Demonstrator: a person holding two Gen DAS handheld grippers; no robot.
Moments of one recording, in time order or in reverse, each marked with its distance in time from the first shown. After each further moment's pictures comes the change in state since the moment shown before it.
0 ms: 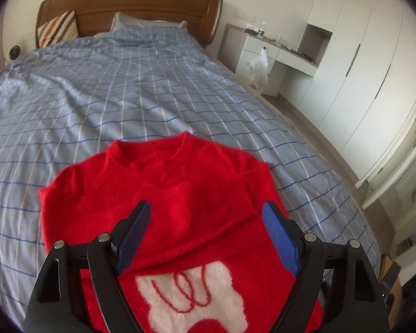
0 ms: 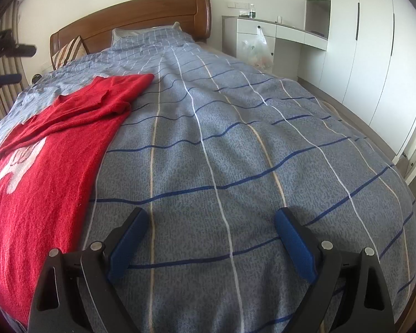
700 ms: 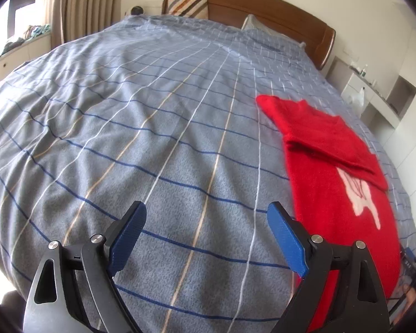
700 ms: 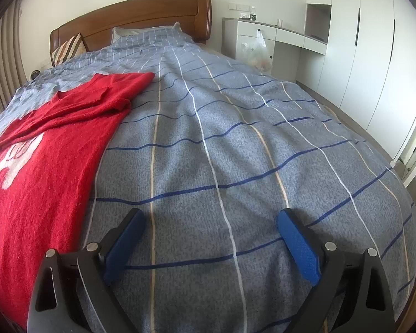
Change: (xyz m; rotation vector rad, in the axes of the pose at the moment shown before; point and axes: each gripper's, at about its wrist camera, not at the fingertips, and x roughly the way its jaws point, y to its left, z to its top) left arm -0.118 0.155 -0.189 -0.346 -0.067 0.387; right arm 0.003 0.007 -0.002 -0.023 -0.013 -0.027
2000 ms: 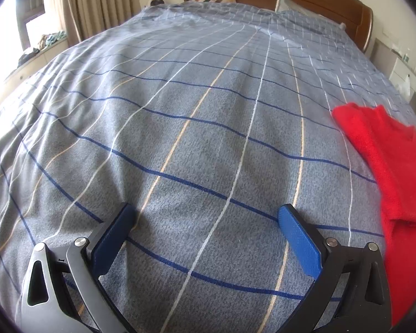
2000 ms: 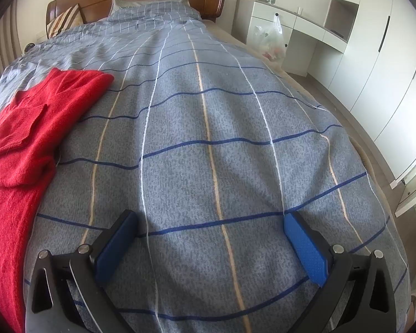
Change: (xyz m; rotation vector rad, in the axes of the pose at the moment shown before) left arm 0.127 0.009 0.079 0.020 0.058 0.236; right arm 0.113 -0.010 0.106 -0.107 0.141 -0.019
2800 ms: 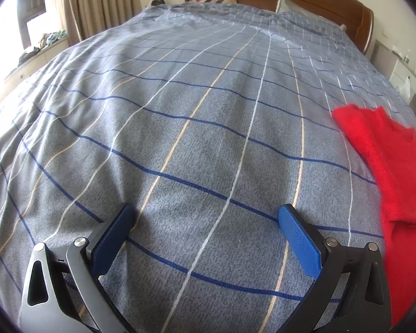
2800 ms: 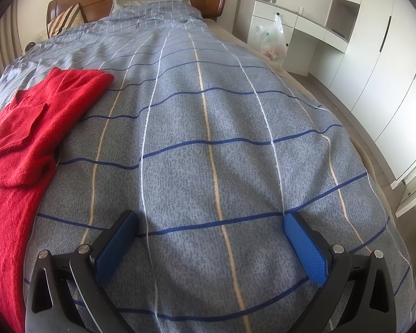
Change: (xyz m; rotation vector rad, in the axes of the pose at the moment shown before) left arm 0.001 -0.001 0.000 -0.010 -0.005 -0.005; right arm 0.002 -0.001 0.001 -0.003 0.004 0.004
